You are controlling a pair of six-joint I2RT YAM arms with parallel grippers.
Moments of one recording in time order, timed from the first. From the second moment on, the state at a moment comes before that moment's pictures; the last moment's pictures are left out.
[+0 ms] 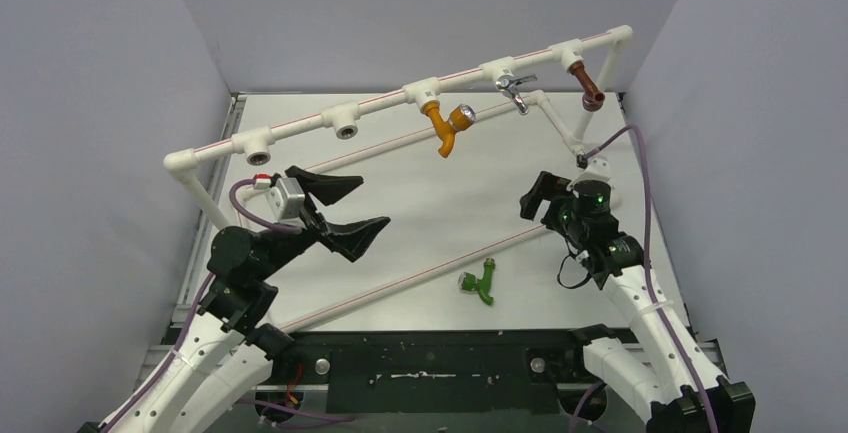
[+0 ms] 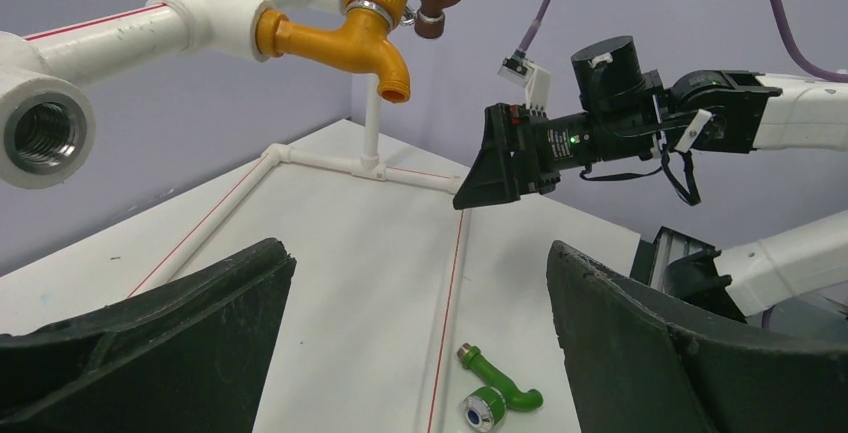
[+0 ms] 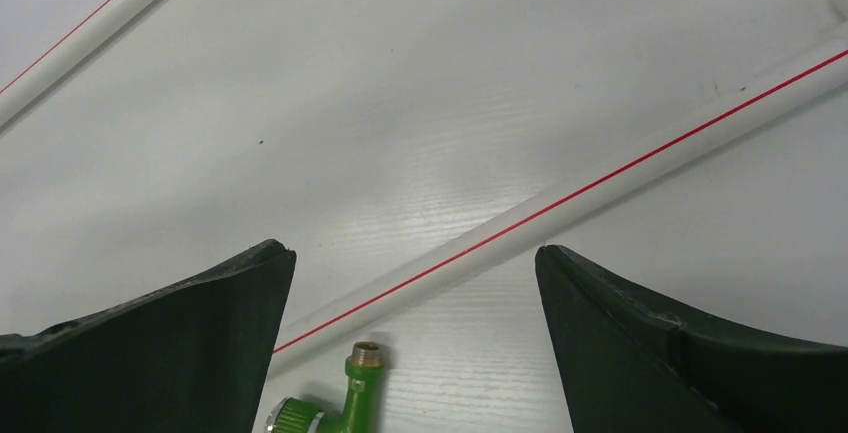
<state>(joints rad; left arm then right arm) -0.55 0.59 0.62 0.30 0.42 -0.30 0.22 0.86 0.68 -0.36 0.08 0.43</state>
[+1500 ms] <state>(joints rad) -0.56 0.59 0.62 0.29 0.42 -0.31 0.84 1.19 0.55 -0.40 0.37 0.99</state>
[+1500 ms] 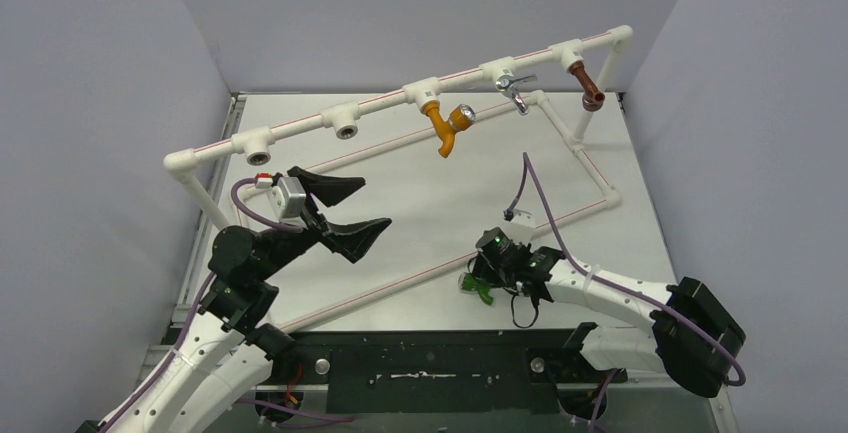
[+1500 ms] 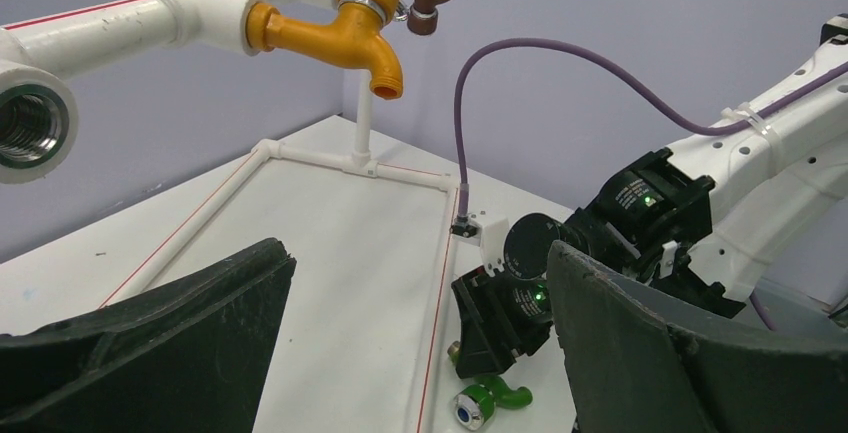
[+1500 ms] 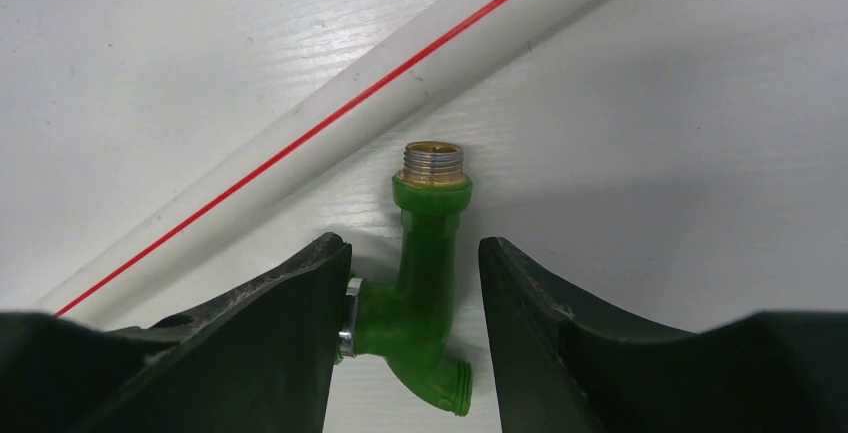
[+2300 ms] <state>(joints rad) -0.57 0.63 0.64 0.28 0.42 -0.31 0.87 1.19 0.50 -0.39 0.40 0.97</state>
